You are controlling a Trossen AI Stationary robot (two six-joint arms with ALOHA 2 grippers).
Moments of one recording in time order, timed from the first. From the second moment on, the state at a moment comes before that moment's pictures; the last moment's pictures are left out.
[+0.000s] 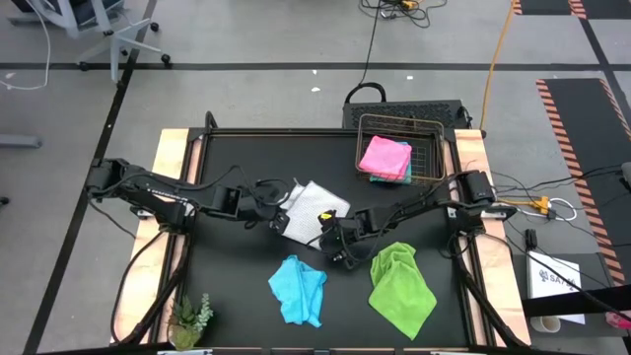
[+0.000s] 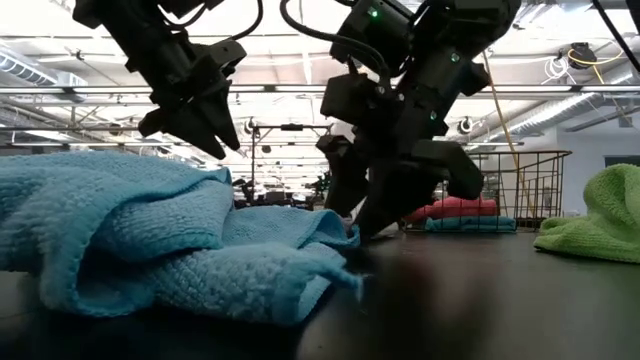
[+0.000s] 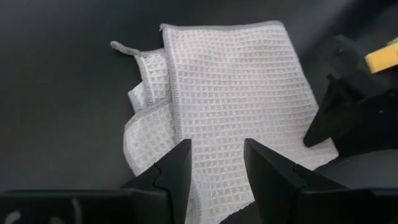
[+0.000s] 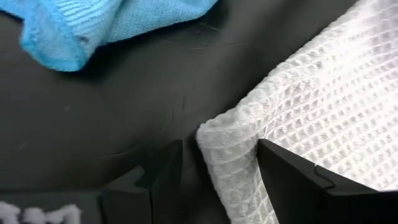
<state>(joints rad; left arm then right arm) -0.08 1.34 0.81 -0.40 -0.34 -0.87 0.14 1.91 1.05 -0.10 -0.03 -0.43</state>
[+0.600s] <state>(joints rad) -0.08 1.34 0.81 -0.42 -0.34 -0.90 0.14 1.94 1.05 -0.04 0.08 -0.27</state>
